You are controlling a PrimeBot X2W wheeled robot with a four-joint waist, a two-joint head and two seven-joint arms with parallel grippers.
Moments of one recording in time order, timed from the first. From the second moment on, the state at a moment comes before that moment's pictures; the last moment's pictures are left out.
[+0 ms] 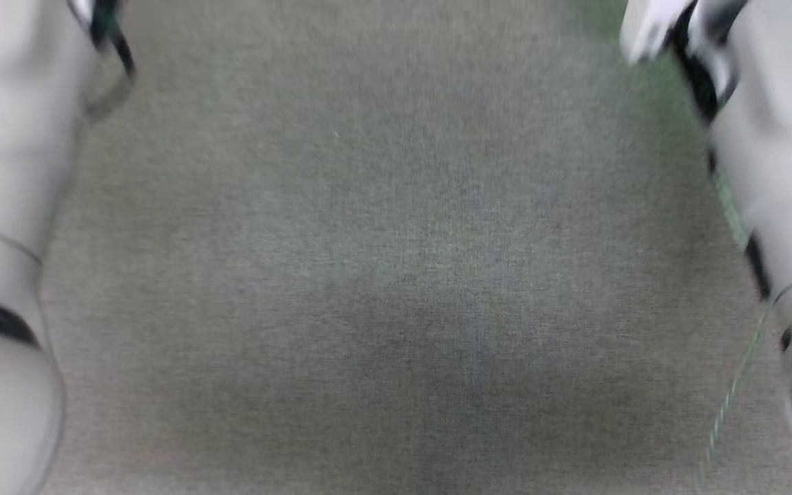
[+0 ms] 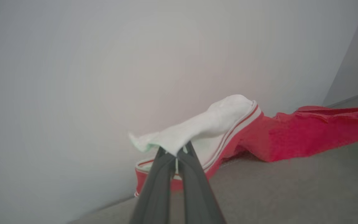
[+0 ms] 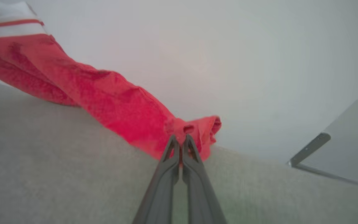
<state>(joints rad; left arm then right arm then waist) -1.60 0.32 -0.86 1.16 -0.71 -0.13 -0.23 -1.45 -0.05 0.12 1.28 0.03 0.13 -0.20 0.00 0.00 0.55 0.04</state>
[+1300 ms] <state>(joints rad) -0.28 0.73 -1.03 0.08 -0.88 0.29 -0.18 -0.11 -0.57 0.31 0.39 0.77 0.13 0.35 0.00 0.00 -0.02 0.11</state>
